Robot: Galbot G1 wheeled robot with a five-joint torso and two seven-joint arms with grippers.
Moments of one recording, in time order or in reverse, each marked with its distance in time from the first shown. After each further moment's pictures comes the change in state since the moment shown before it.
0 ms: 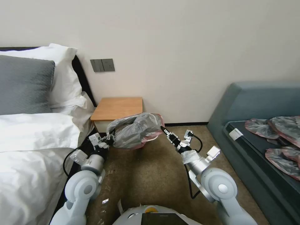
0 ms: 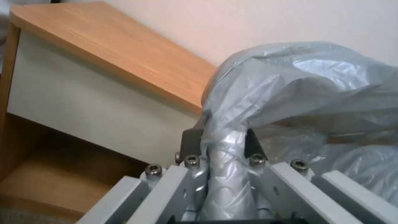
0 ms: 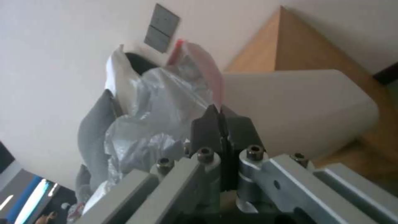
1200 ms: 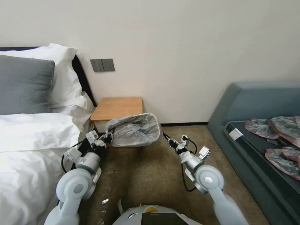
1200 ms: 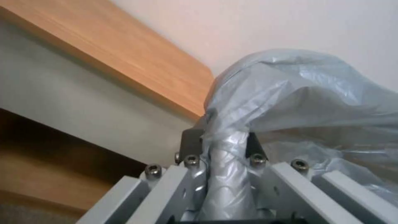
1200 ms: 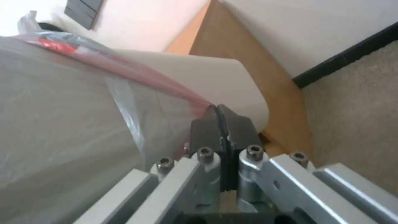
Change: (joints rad) left arm -0.011 0.011 -0.075 -0.038 -0.184 0.076 -0.006; right arm 0.052 -0.008 -0.008 -0.207 -0.207 -0.024 -0.053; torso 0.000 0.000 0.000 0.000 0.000
